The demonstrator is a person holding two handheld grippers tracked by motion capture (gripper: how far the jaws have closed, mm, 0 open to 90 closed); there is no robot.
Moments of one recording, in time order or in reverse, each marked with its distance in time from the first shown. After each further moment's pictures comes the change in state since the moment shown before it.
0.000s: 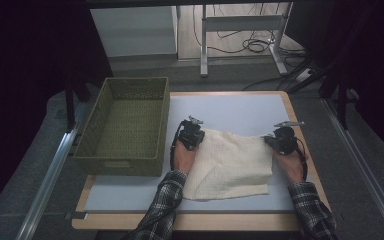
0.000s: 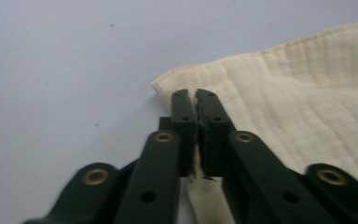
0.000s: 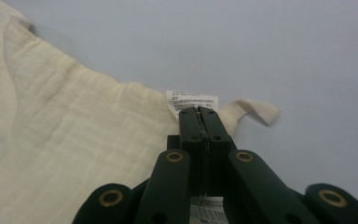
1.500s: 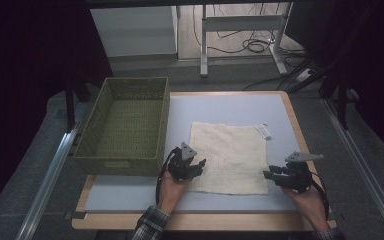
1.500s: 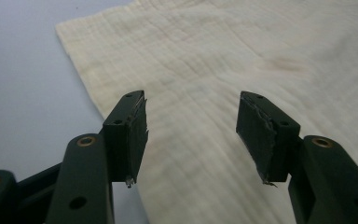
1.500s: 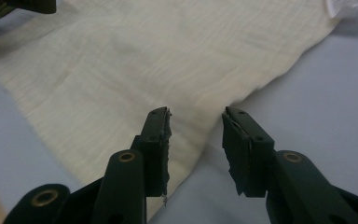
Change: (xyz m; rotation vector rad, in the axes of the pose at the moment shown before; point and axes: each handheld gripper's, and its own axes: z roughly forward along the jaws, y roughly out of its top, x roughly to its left) left arm -0.048 -0.080 -0.101 -0.113 -0.069 0.089; right arm 0.049 -0.077 -0.101 -0.008 0.275 -0.080
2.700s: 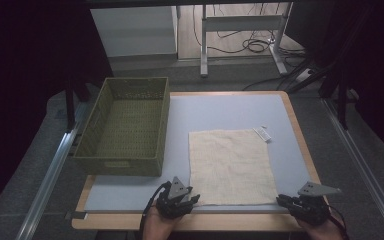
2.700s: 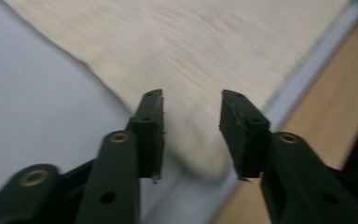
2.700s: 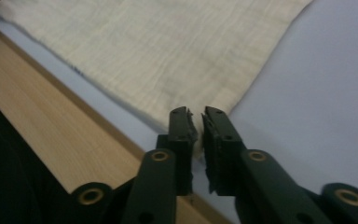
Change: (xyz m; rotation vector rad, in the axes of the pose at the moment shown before) left arm -0.032 -0.048 -0.062 0.036 -0.123 0.017; right arm 0.030 -0.055 -0.046 0.018 -0.042 -0.056
